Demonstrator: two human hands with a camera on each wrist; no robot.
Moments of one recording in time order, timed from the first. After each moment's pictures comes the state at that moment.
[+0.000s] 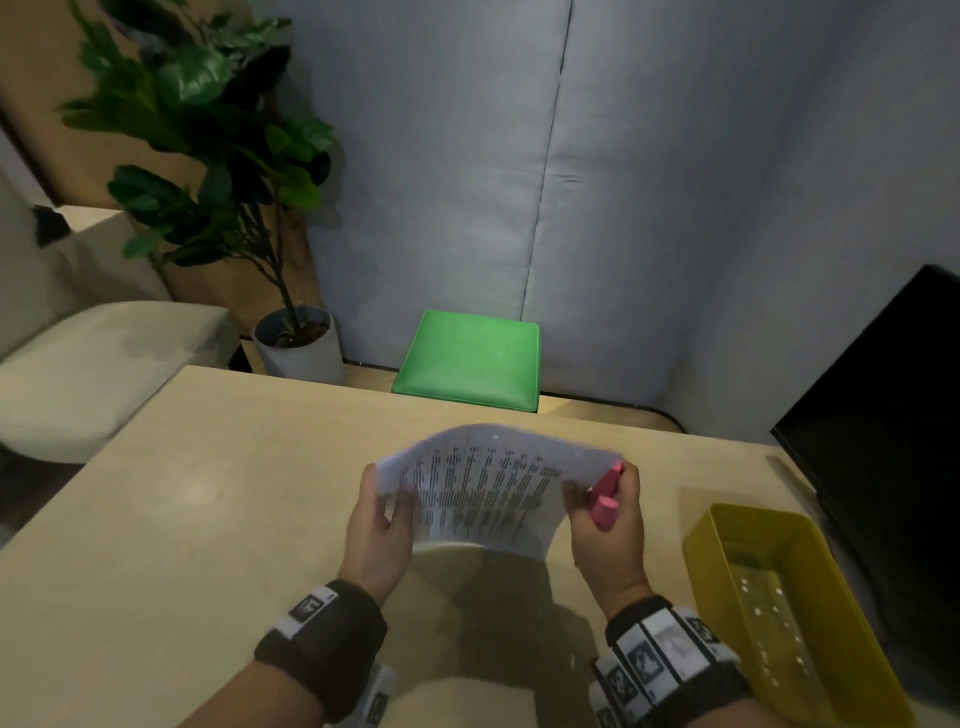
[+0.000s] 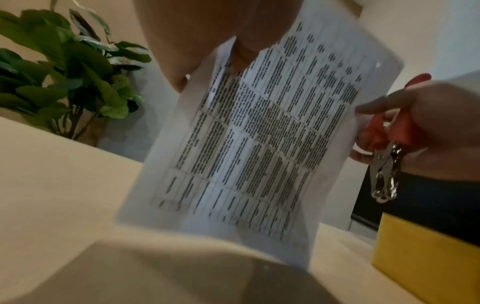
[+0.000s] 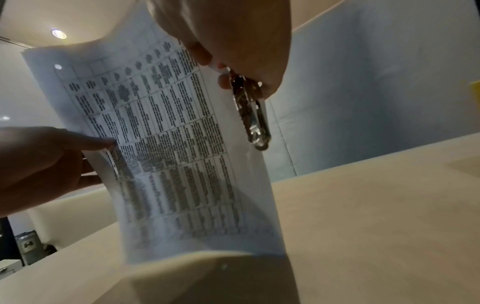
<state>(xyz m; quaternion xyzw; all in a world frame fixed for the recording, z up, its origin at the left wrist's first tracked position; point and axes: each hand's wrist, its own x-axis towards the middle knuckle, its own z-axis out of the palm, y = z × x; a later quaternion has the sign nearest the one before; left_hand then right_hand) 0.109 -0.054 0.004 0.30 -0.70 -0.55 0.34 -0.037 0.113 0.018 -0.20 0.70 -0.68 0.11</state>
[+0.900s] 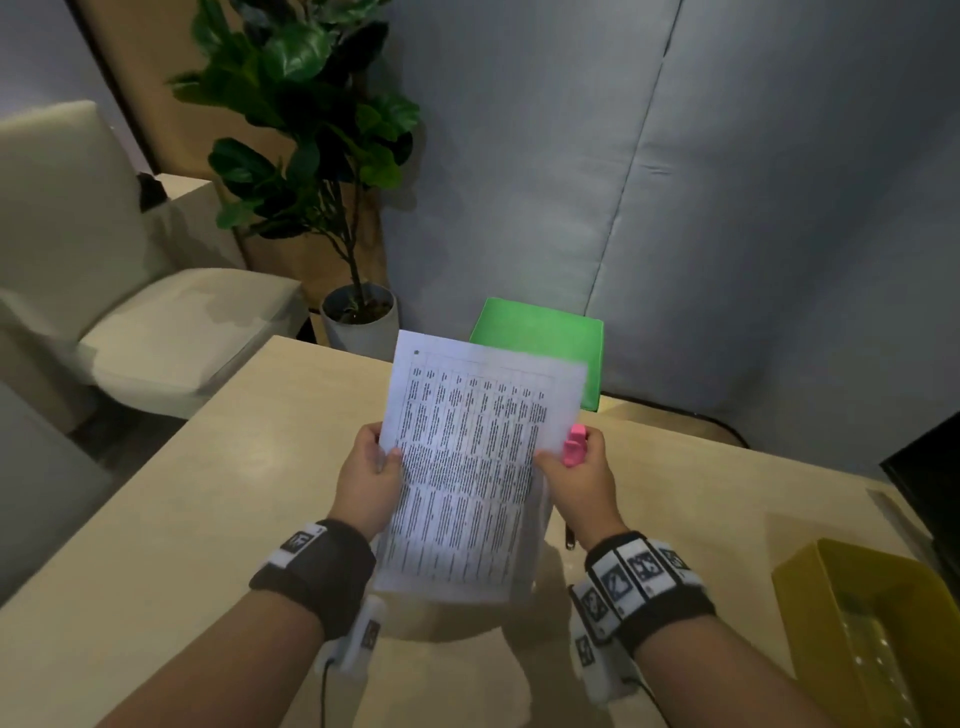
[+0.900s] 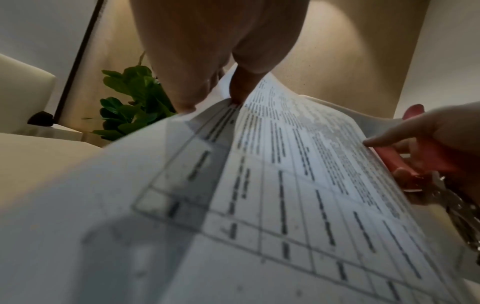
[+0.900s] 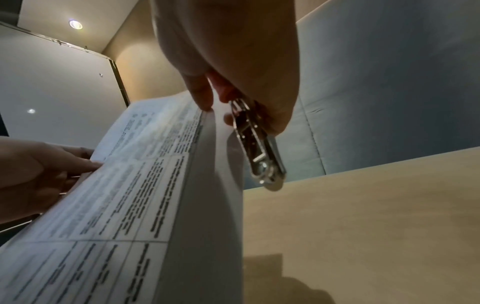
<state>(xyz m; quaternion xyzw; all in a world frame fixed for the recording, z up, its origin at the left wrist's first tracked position) 0.156 -0.151 0.014 0.43 -0.68 -0.53 0.28 -0.019 -0.010 0.011 -0.19 0.77 -0.57 0.20</state>
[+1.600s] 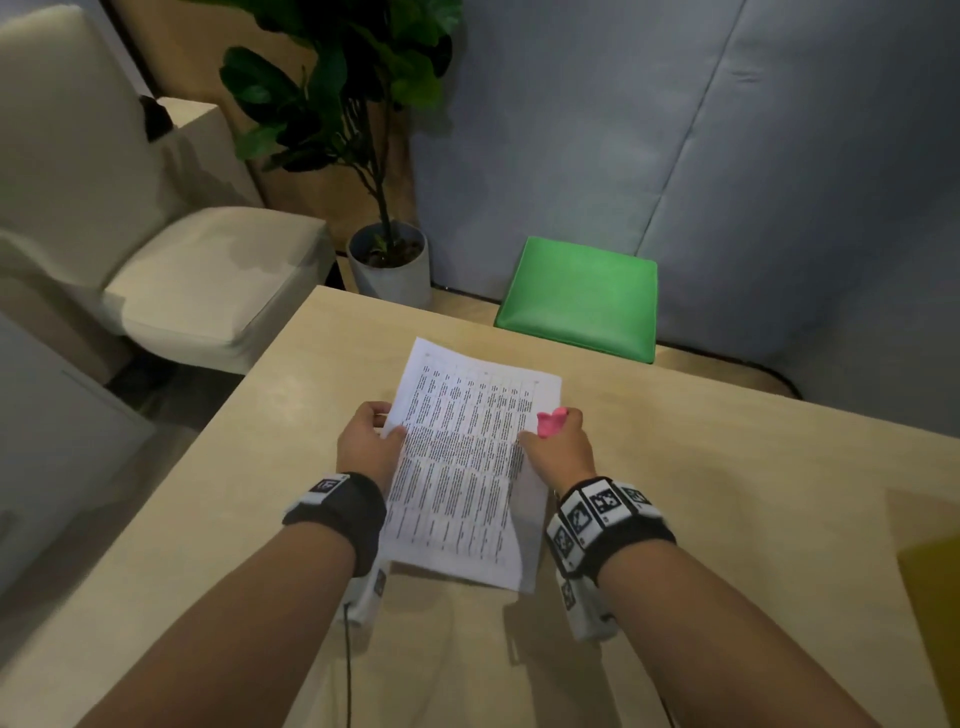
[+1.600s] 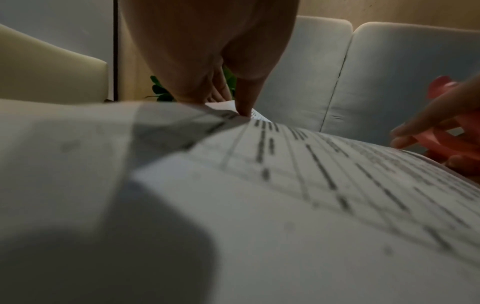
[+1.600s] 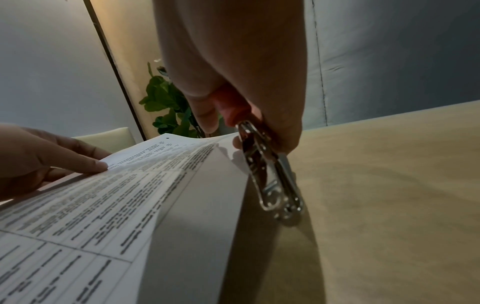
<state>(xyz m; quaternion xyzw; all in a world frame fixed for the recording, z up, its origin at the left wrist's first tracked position) 0.201 -0.262 -0.057 0.55 -0.67 -0.45 0.22 0.034 -0.128 -0.052 -0.16 0.84 -0.42 0.31</state>
